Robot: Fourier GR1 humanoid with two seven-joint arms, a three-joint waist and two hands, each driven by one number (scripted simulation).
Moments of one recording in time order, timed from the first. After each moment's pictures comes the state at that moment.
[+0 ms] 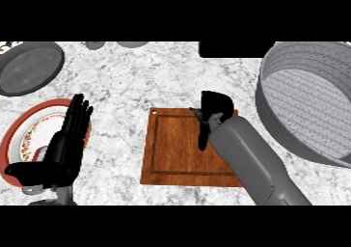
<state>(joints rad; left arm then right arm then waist) 0.00 0.12 -0.10 -1.69 0.09 0.20 0.00 -0.74 -0.02 0.35 -0.96 0.68 0.38 0.91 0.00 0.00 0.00</state>
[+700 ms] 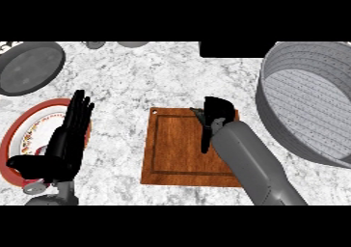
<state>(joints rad) -0.03 0.10 -0.07 -1.68 0.06 0.18 0.03 -0.72 -0.01 0.33 -0.87 0.72 0.33 0.84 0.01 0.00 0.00</state>
